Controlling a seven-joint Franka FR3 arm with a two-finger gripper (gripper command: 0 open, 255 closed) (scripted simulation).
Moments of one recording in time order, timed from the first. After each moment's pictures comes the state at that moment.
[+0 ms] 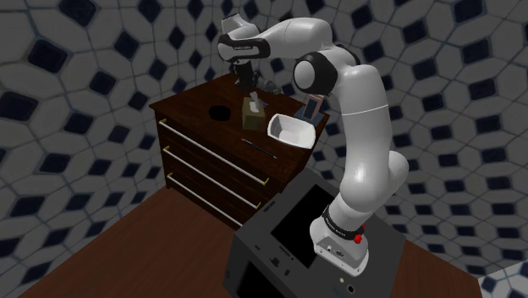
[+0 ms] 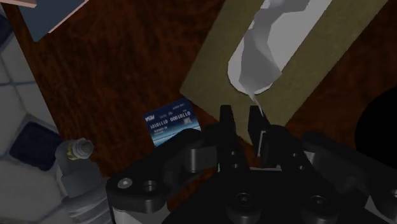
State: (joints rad) arm -0.17 0.71 -0.04 -1.17 -0.33 1.68 0.15
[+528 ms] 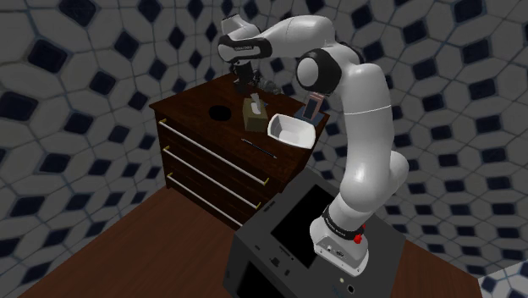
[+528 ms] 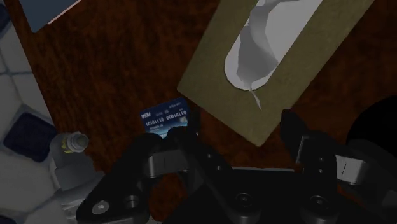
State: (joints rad) arm -0.17 0.68 -0.03 -1.23 -0.35 1.71 0.12
